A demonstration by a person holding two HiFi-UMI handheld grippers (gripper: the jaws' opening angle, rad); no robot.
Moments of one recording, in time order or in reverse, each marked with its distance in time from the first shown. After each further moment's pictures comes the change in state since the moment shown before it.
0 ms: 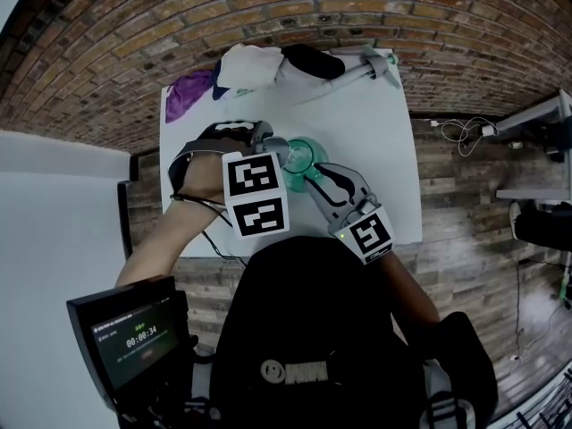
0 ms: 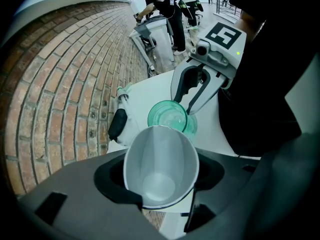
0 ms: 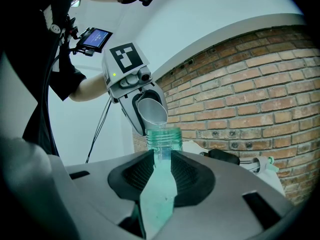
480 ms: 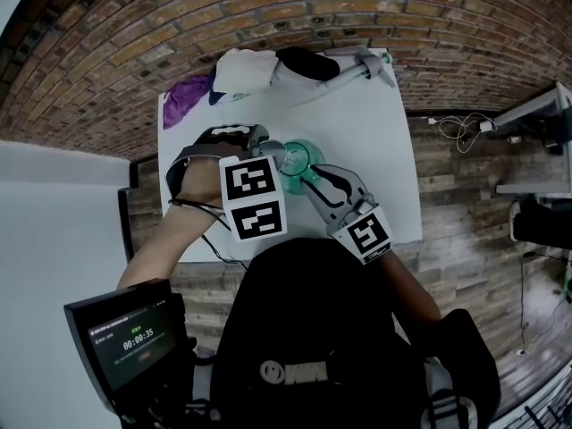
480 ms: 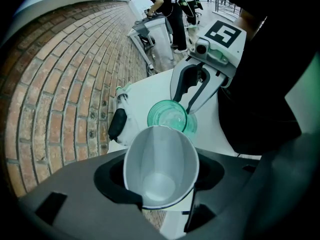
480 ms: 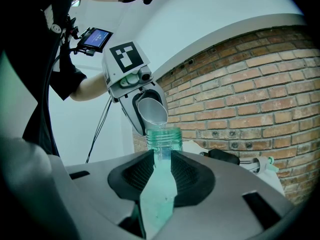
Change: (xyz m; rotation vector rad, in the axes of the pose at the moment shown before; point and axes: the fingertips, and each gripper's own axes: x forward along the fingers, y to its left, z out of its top) left arm 0.000 -0.001 0.001 0.012 0.016 -0.001; right arm -0.001 0.001 -0.001 0.001 0.002 0.003
